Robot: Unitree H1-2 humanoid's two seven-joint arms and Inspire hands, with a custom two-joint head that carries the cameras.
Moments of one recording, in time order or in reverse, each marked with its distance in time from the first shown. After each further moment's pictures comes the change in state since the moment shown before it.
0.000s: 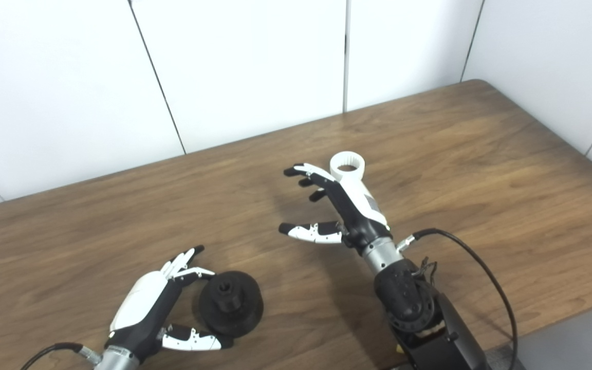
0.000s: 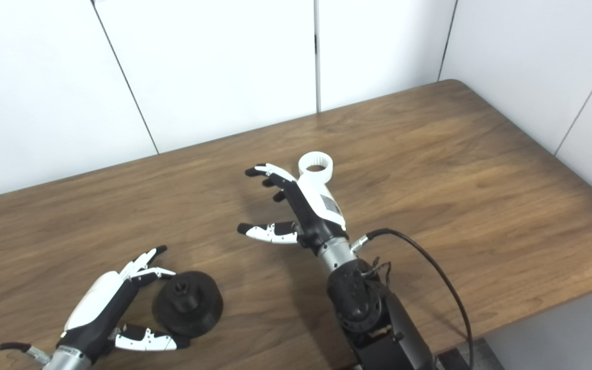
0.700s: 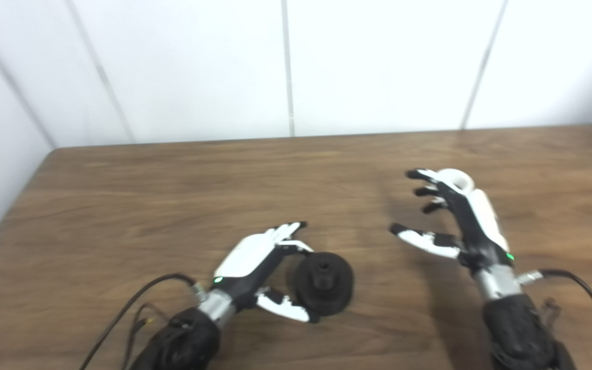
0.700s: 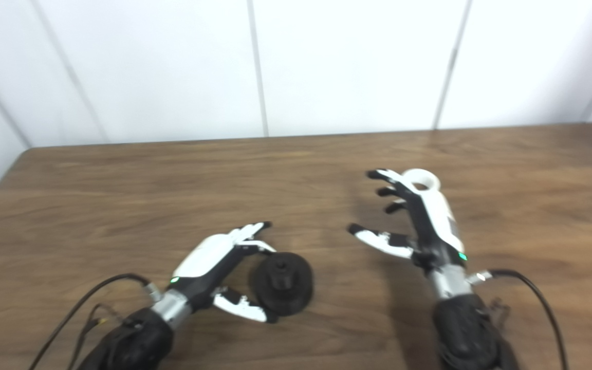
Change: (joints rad) left arm -0.022 -0.047 -0.073 -0.003 0.076 0.076 0.047; right arm 0.001 -0.065 -0.032 0.035 0.126 -0.080 0.015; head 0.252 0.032
